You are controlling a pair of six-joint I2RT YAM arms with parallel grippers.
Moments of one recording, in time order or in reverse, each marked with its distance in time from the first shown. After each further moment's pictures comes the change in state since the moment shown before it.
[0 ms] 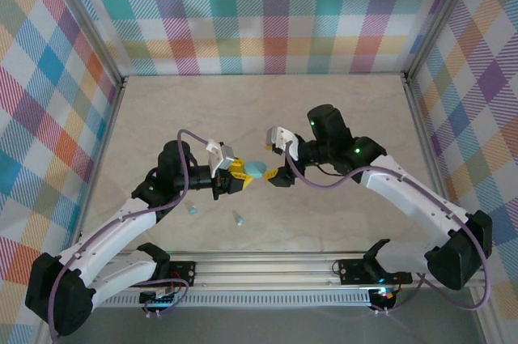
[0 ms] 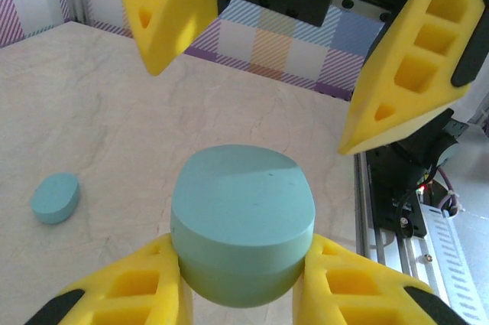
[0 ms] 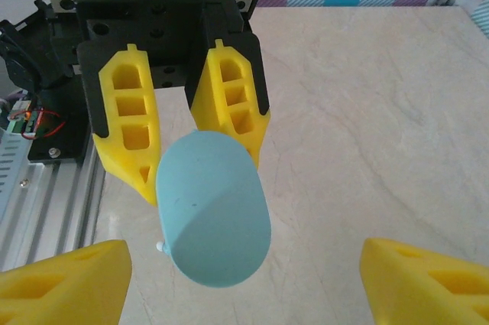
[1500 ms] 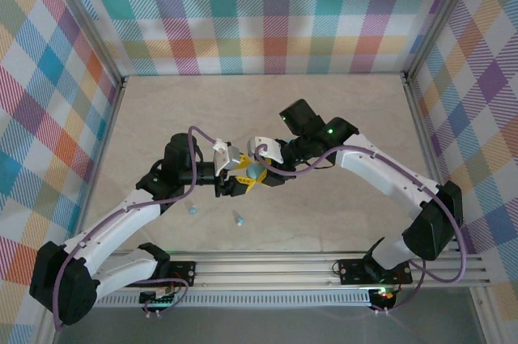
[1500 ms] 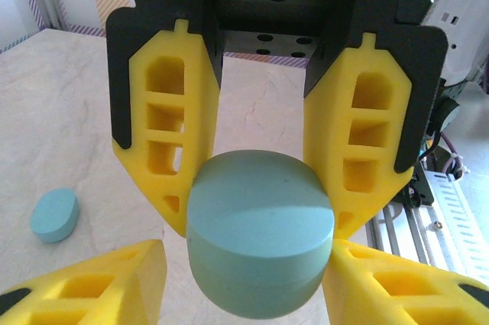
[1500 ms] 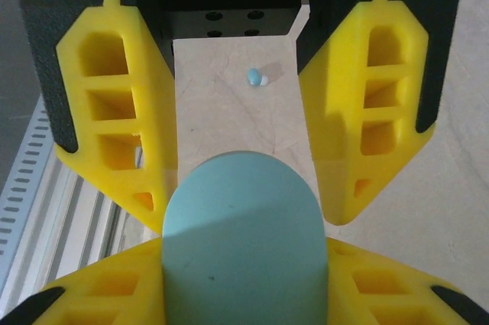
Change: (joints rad) left arm -0.011 0.083 0.078 -0.080 0.047 0.176; right arm 0.074 0.227 0.252 -0.359 0.016 -0.224
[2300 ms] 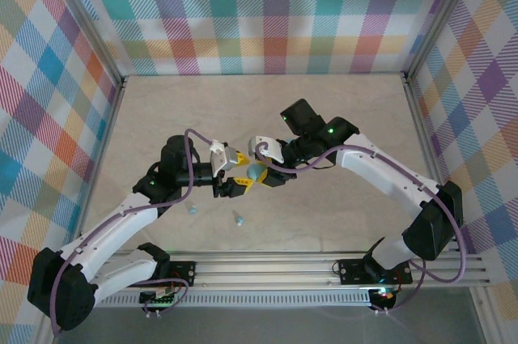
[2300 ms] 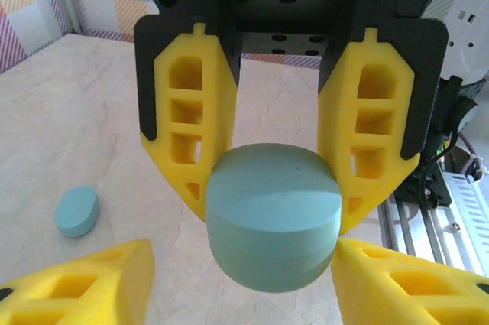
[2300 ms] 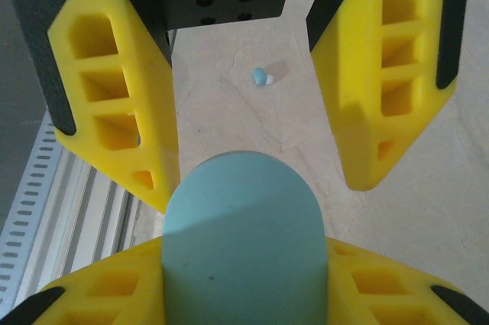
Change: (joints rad) left arm 0.006 -0.037 -0.018 -0.001 -0.034 0.008; right arm -0.006 0.000 0.000 -0.013 -0.018 0.022
